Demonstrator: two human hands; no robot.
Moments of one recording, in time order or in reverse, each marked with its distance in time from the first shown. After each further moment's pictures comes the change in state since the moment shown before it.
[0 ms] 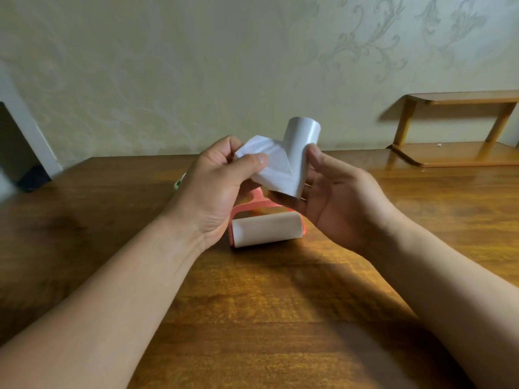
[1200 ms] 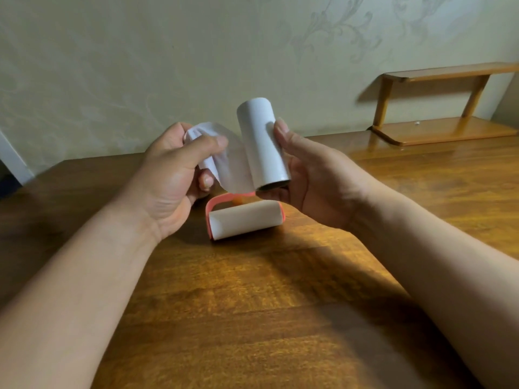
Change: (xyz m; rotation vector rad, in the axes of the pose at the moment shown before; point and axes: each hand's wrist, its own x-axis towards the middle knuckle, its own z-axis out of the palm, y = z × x) left_hand 0.004 0.011 -0.012 0.050 0.068 -0.047; right_hand -0.002 -0.011 0.001 -0.134 -0.009 0.060
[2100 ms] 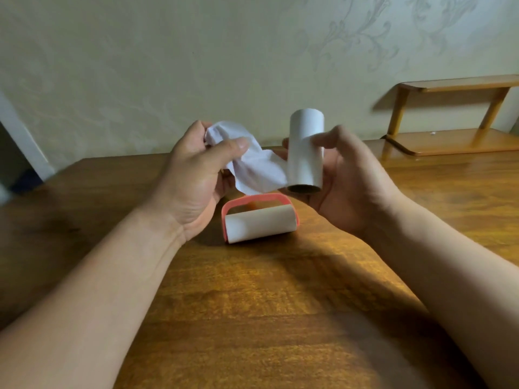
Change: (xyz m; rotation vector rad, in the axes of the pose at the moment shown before) left_hand -0.003 -0.001 0.005 -0.087 -0.085 0.095; right_hand 0.003 -0.001 -0.007 0.207 0.035 -0.028
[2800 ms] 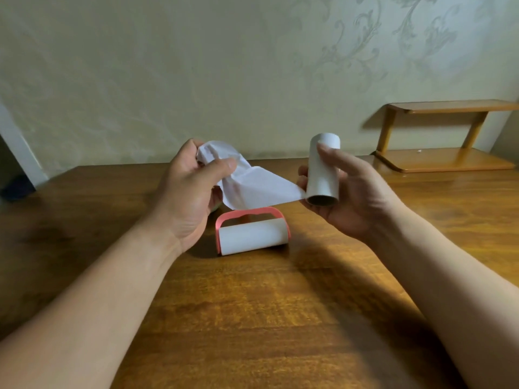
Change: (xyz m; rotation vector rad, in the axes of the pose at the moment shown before) left_hand 0.005 -0.008 -0.006 -0.004 0.078 0.020; right_hand 0.001 -0.015 -0.025 0.065 0.229 -0.025
